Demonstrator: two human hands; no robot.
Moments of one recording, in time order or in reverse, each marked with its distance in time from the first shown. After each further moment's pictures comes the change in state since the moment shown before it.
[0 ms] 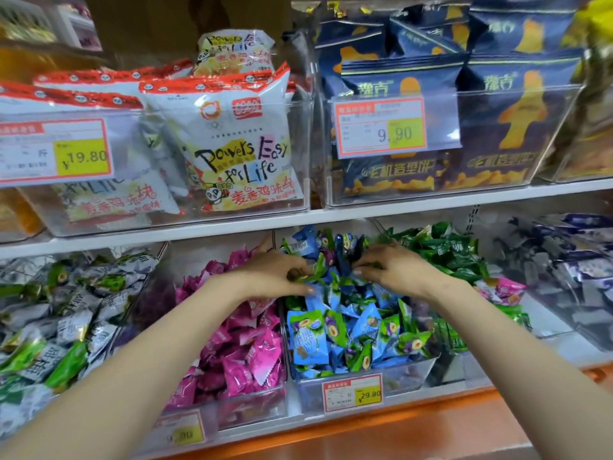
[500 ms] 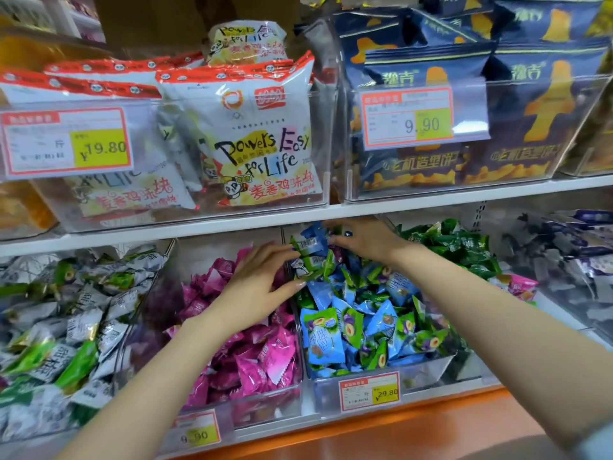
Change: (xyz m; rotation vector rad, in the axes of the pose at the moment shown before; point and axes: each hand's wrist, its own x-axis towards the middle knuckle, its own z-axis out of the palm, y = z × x) left_hand -0.037 -0.033 0.033 -0.153 0.469 0.101; right_hand 0.059 -0.038 0.000 0.073 0.083 -0.018
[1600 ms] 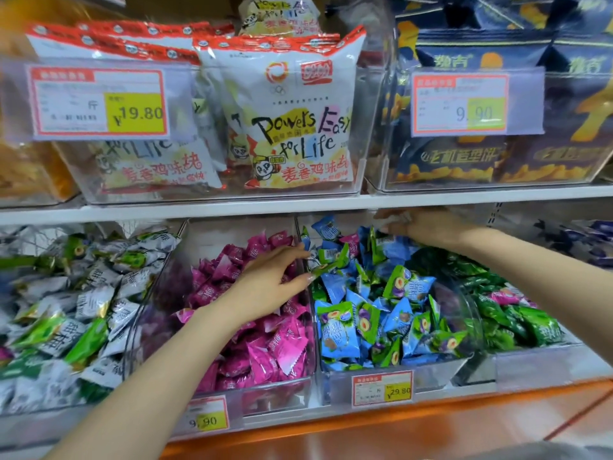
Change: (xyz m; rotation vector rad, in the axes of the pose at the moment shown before) left_hand -0.008 0.007 -0.006 -0.123 -0.156 -0.169; right_hand -0.020 0.029 -0.039 -0.038 -0.055 0.108
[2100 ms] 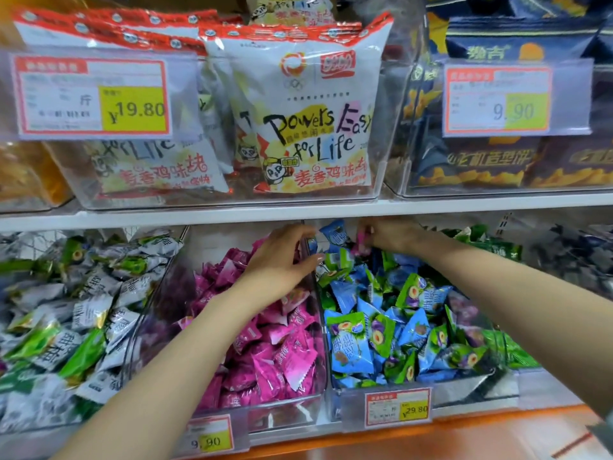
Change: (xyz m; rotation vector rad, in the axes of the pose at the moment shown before) left_hand 0.027 0.005 -0.009 -0.096 0.215 -0.030; right_hand 0.065 -0.019 0.048 -0.099 -0.098 -0.022
